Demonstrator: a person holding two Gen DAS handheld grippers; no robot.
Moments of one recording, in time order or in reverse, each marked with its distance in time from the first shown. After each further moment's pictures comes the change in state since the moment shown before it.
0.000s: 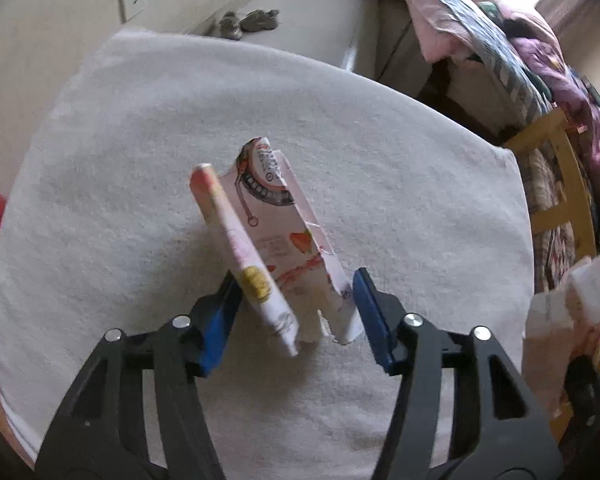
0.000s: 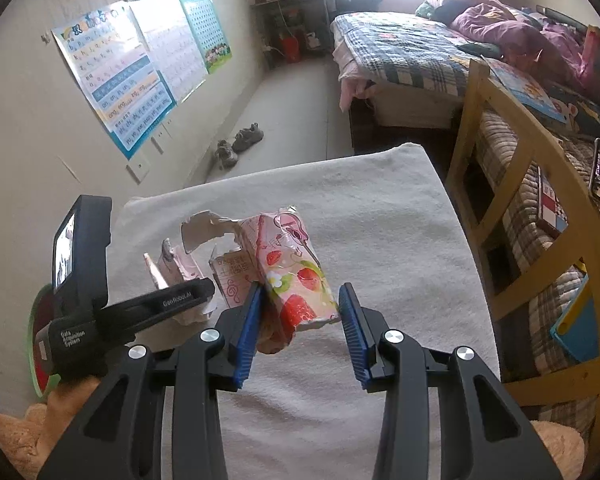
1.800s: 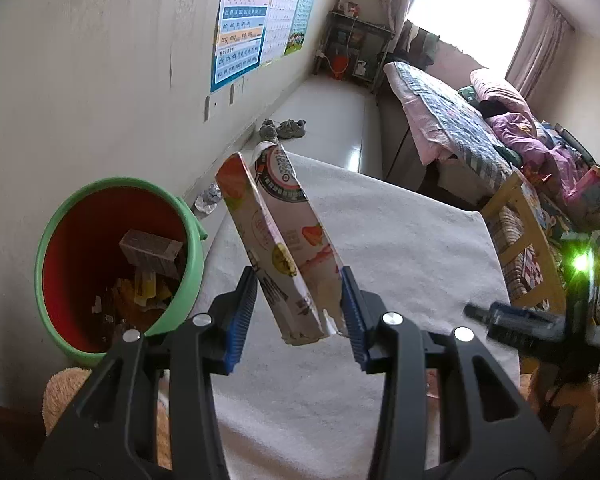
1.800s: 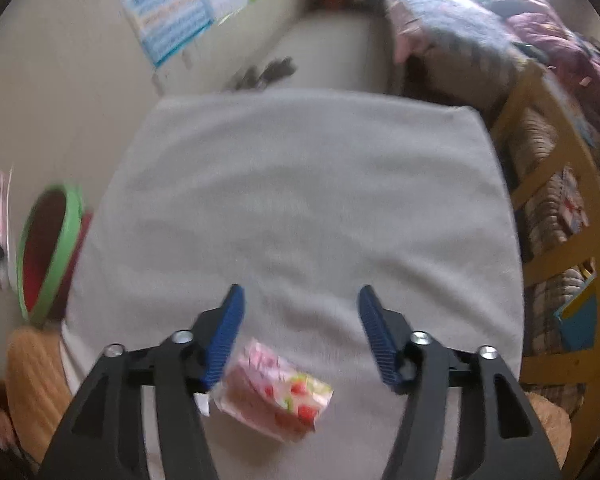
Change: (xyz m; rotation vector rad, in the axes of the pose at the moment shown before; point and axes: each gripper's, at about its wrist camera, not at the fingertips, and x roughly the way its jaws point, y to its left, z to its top) left arm -0.199 0.132 -0.093 -0.002 -0.391 0.008; right arm 0.018 0.068 -0.049 -0.232 0.252 -0.020
